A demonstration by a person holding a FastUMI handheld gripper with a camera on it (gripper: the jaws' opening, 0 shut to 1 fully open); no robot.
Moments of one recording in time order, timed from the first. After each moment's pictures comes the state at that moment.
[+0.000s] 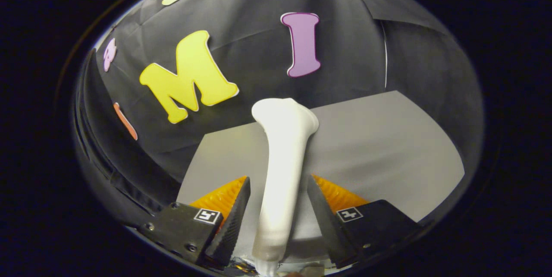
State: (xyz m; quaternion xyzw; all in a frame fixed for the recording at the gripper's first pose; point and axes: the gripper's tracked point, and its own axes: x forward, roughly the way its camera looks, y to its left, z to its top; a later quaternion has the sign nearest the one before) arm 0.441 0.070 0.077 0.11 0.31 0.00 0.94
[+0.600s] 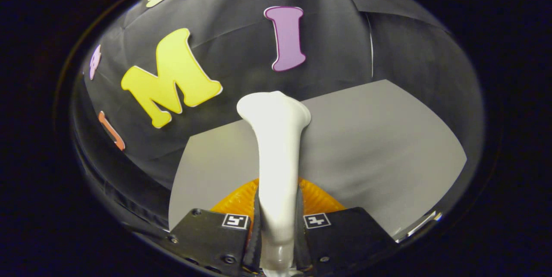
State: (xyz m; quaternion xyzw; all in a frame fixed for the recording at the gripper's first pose) arm 0.448 0.067 0.081 0.13 0.29 -0.05 0.95
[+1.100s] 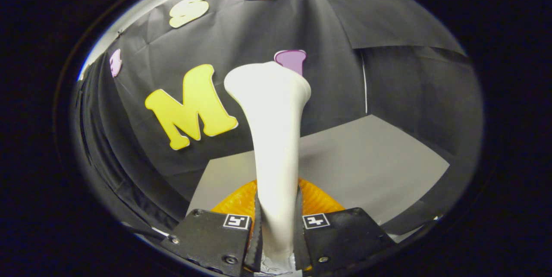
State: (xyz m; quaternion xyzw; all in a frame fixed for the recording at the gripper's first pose) arm 0.386 0.075 0.139 0.11 0.16 -0.04 0.98
